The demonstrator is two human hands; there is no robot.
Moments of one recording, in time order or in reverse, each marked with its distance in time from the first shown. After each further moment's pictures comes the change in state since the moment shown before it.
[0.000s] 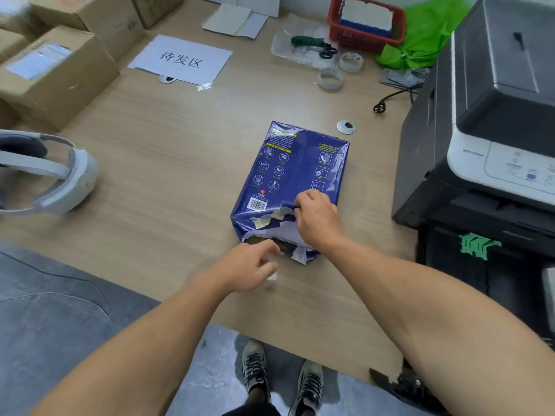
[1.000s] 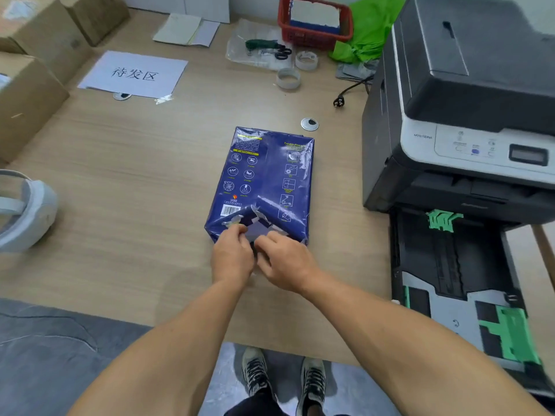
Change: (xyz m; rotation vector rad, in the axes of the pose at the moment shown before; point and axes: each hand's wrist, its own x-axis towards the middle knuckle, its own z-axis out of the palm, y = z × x) left_hand 0.034 0.031 0.018 -0.331 0.595 -0.389; right_hand -0.075 -0.018 0.016 0.079 0.056 -0.234
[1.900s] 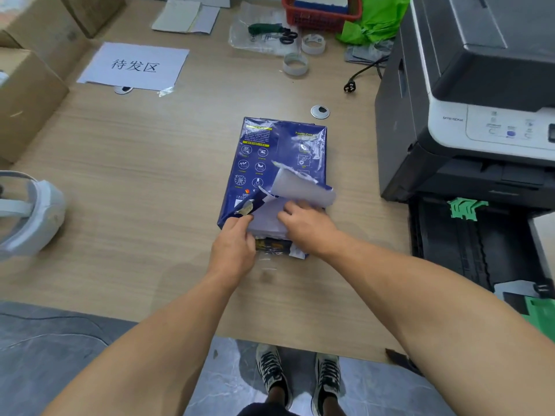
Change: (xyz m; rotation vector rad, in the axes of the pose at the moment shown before) left_hand 0.025 -0.027 -0.024 0.198 -0.141 0.291; right_hand 0.054 0.043 0.007 -0.372 -0.246 0.020
